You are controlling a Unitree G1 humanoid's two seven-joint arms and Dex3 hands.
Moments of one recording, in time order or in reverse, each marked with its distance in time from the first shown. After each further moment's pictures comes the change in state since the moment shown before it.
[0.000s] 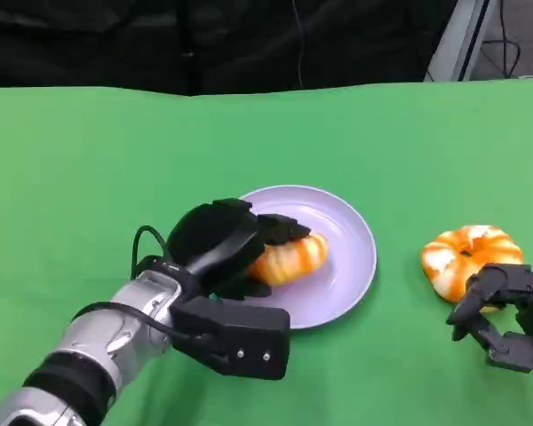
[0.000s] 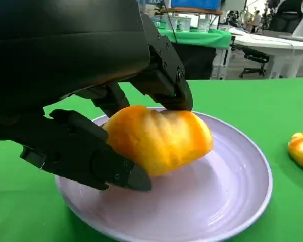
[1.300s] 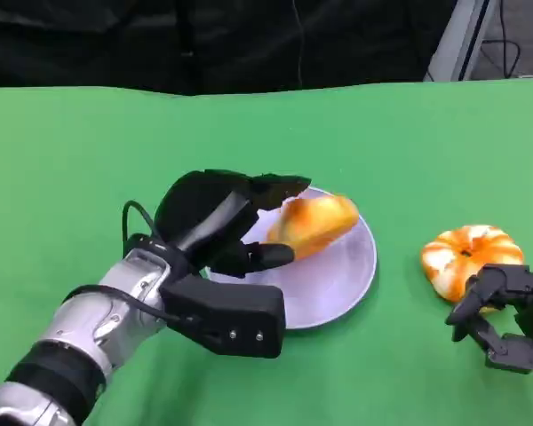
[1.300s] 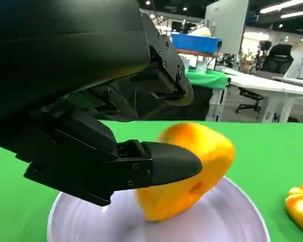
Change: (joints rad) left arm 0.012 0.042 0.053 -0.145 -0.024 0.005 0.041; right arm -0.006 0.000 0.001 0.017 -0.004 -0.002 -0.002
